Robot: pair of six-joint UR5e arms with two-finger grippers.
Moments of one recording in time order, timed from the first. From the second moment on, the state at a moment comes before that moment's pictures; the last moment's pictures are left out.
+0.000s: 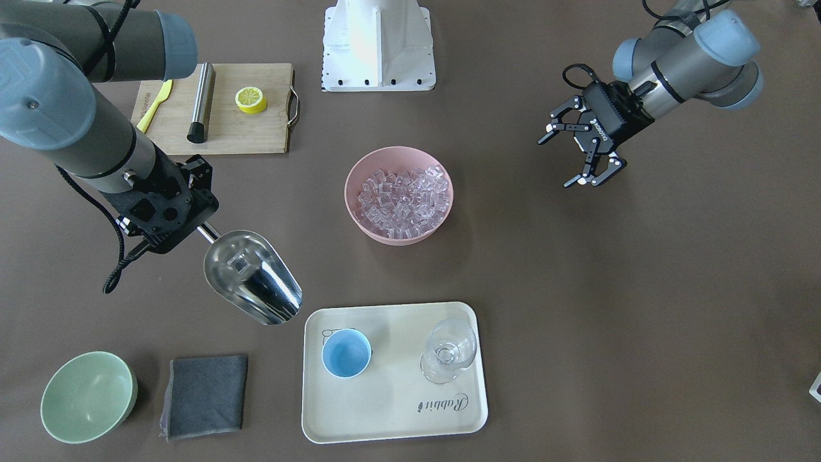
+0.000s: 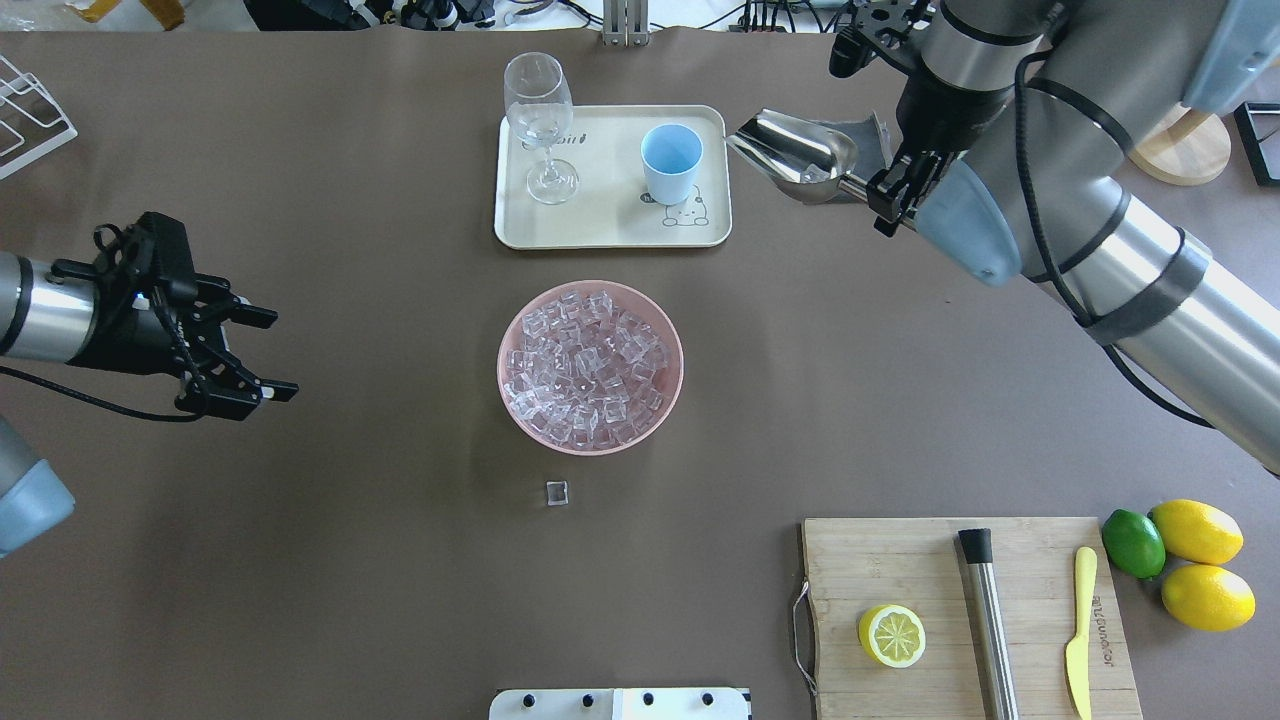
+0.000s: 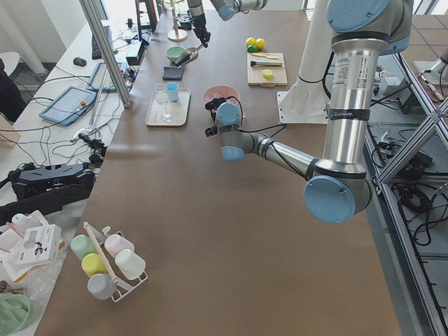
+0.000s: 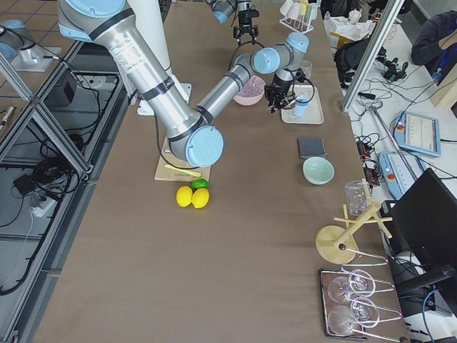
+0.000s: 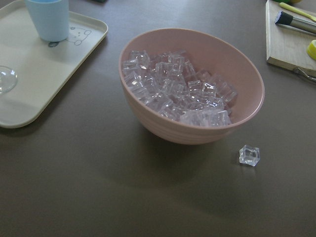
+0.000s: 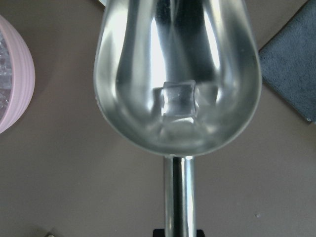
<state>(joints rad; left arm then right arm) -0.81 -1.63 -1.79 -2.61 -2.21 -0.25 0.96 -0.90 1.70 -2.00 2.28 -0.07</state>
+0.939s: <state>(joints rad) -1.05 -1.46 -1.99 -2.10 -2.21 -0.25 0.94 -0.62 1.39 -2.18 2.27 -0.15</state>
